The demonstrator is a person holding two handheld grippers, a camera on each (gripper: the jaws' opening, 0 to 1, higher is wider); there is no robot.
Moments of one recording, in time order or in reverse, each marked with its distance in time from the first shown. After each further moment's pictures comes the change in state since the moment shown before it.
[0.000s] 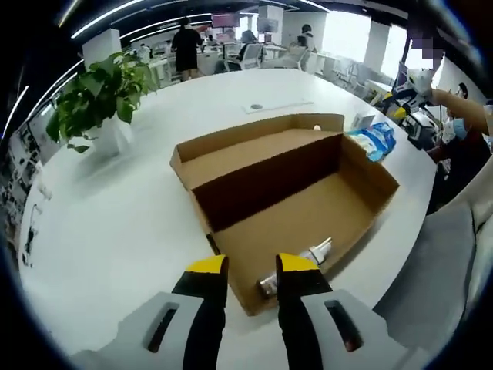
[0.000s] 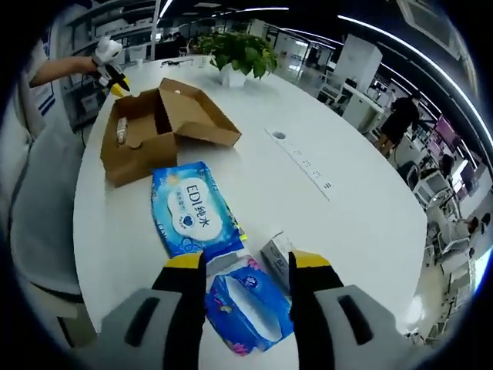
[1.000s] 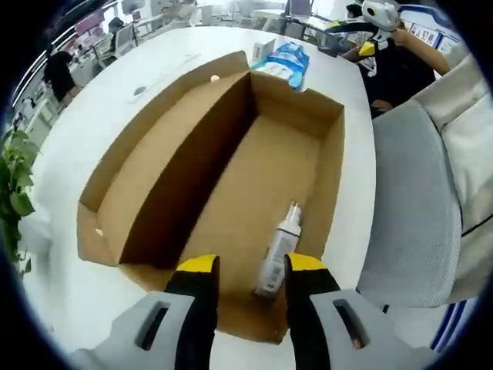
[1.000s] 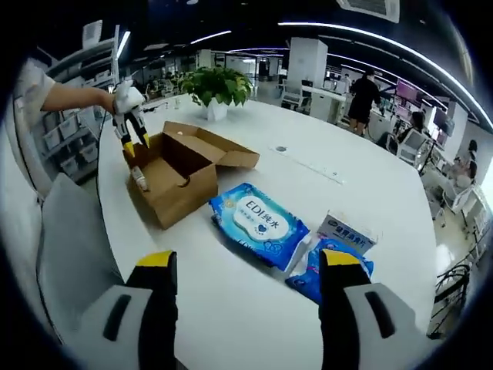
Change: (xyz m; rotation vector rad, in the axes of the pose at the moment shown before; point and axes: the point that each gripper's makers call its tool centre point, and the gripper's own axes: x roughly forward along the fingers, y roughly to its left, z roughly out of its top) left arm 0.044 -0.035 -0.006 0.529 0.304 -0.400; right arm -0.045 0.112 -0.001 0.303 -0.156 -0.102
